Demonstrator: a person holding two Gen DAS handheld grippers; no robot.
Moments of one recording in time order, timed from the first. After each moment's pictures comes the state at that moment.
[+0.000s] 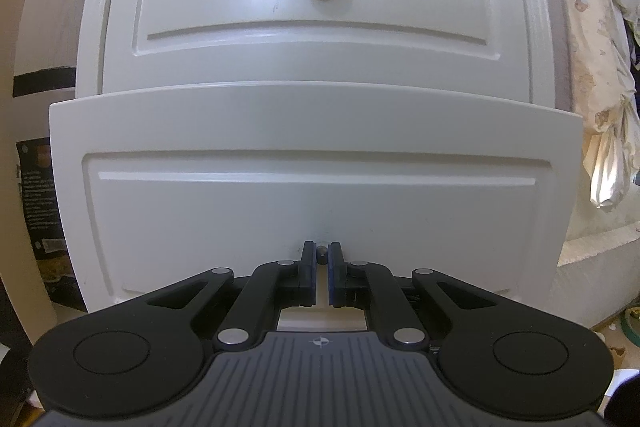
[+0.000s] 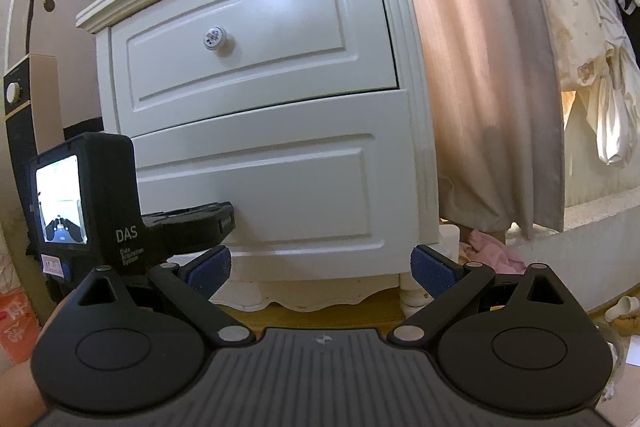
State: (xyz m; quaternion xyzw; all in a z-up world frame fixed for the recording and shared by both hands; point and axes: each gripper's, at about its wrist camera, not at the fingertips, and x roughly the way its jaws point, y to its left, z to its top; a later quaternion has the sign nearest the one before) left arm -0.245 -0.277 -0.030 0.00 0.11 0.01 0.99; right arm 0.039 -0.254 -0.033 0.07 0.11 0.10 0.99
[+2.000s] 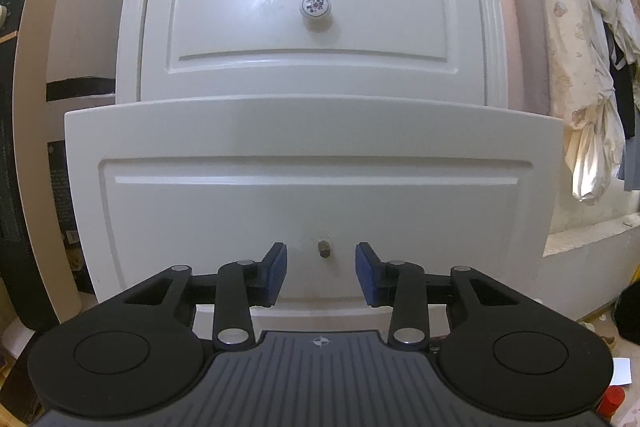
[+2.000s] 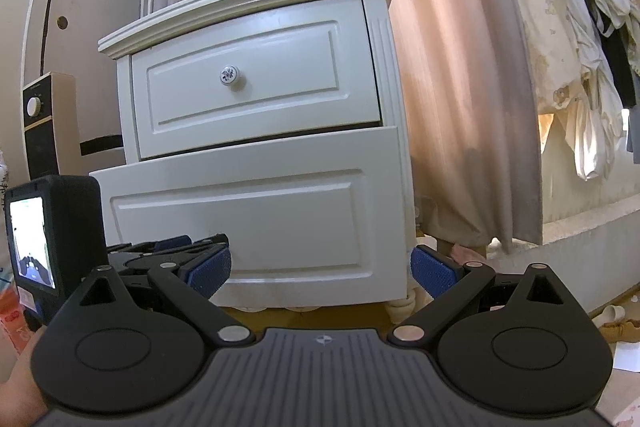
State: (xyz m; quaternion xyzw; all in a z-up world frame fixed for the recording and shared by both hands) left arm -0.758 -0.460 -0.080 0.00 0.10 0.01 0.99; right arm -0.030 -0.262 -0.025 0.07 0.08 0.08 0.99
